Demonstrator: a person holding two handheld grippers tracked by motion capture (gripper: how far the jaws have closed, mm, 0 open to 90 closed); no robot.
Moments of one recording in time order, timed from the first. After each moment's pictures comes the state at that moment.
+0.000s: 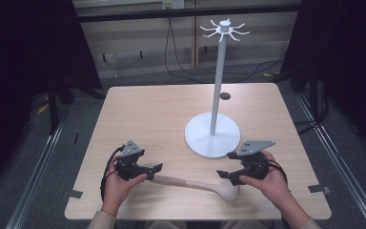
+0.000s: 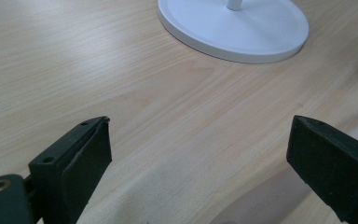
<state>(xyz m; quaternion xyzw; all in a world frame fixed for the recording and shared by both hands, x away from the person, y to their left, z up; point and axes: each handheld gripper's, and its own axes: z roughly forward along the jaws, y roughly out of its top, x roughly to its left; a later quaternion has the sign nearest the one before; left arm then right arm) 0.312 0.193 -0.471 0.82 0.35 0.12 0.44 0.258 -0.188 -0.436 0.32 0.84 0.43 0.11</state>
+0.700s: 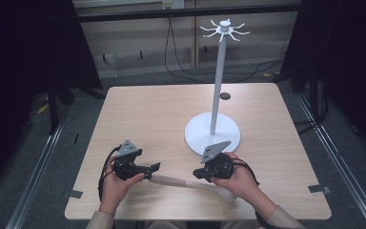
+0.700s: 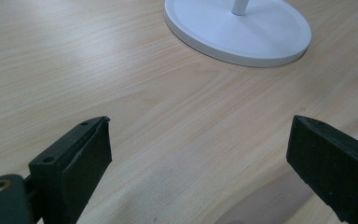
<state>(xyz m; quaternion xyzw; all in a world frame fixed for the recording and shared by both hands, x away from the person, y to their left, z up) 0.312 0.199 -0.470 0.81 0.36 0.12 0.44 0.273 -0.109 -0.446 0.21 0.90 0.37 0.05</state>
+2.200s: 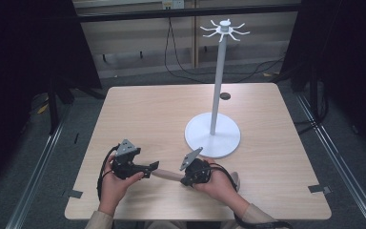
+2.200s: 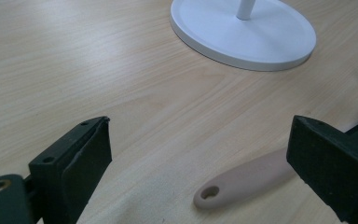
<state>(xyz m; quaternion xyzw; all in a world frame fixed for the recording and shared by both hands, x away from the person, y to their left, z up) 0.313 0.202 -0.468 0.81 0.36 0.13 0.45 0.283 -0.058 -0.483 0.22 0.93 0.30 0.02</state>
